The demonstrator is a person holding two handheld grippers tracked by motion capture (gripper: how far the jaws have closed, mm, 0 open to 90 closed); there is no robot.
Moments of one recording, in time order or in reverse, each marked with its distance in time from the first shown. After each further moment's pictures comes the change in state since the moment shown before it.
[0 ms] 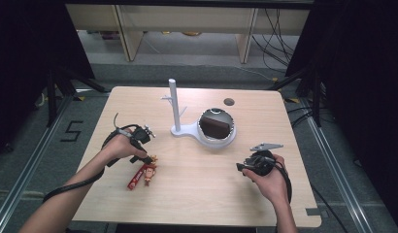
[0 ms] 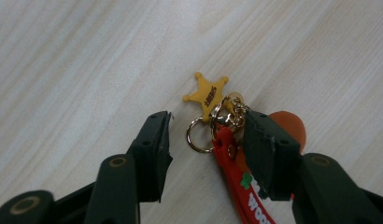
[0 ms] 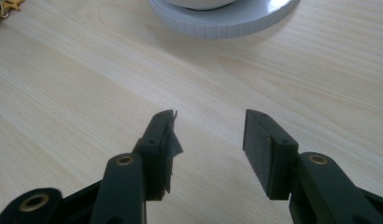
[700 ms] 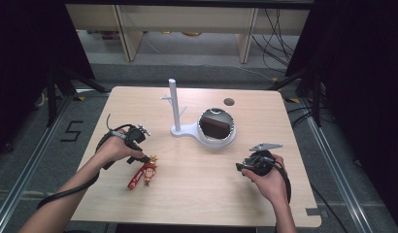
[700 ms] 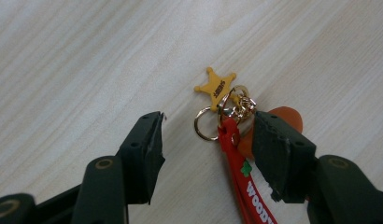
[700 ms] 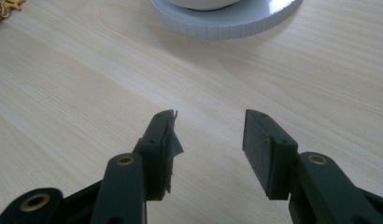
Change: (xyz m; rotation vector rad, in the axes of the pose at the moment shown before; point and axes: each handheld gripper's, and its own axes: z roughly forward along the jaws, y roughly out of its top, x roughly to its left) left arm -0.006 -0.014 -0.015 -0.071 0.049 -0.119; right arm 0.002 0.000 0.001 -0.011 0.001 0.000
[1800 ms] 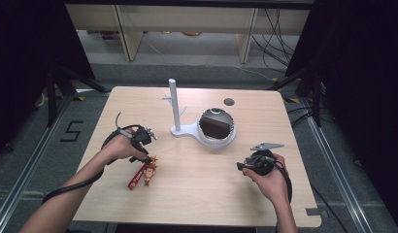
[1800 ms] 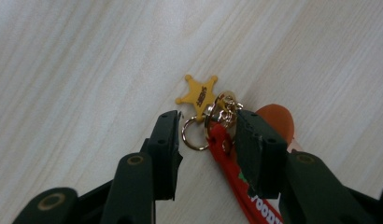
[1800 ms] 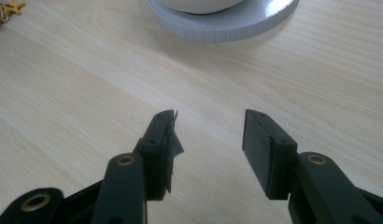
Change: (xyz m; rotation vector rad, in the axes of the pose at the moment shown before) left arm -0.004 0.012 0.008 0.055 -0.024 0.203; right arm -0.002 0.001 -0.003 -0.008 -0.007 0.000
